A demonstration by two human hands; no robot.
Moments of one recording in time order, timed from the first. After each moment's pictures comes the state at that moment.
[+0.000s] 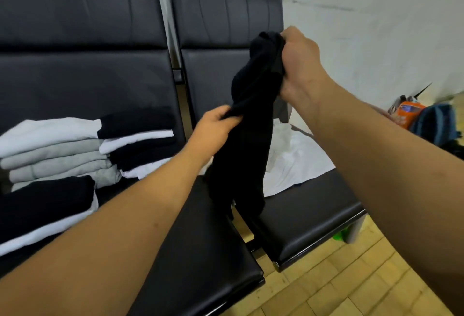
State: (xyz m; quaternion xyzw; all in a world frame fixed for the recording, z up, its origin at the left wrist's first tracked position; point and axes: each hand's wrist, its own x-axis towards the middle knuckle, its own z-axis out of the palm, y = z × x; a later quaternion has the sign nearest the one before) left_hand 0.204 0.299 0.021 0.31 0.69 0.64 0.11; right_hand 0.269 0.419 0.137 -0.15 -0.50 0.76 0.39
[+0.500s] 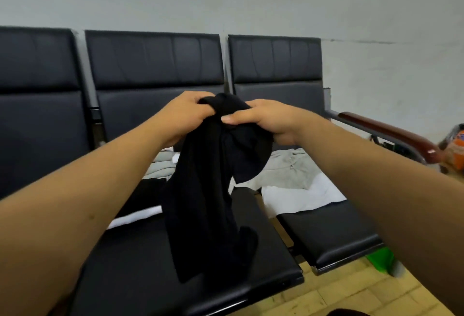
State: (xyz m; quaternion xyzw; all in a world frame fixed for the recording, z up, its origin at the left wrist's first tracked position) left_hand 0.232 0.115 0.143 0.34 0.78 0.52 0.02; right_hand 0.309 0.296 0.147 0.04 -0.79 0.61 -0.05
